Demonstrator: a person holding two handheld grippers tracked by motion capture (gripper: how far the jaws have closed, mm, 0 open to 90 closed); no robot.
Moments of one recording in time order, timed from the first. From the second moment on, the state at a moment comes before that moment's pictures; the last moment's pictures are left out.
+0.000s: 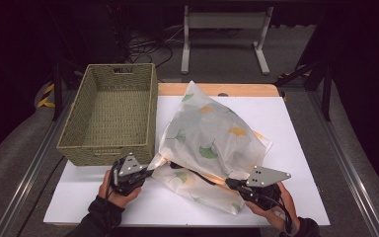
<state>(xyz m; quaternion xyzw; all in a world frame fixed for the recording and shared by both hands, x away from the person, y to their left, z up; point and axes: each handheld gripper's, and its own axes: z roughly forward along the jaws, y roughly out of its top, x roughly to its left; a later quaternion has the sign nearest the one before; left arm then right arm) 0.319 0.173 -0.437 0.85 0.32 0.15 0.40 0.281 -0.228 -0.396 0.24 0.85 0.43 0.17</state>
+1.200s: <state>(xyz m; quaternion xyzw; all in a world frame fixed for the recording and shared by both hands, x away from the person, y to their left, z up) 0.308 0.100 -0.440 0.89 0.20 0.13 0.40 0.288 -0.173 -0.406 0.19 0.88 0.40 0.15</state>
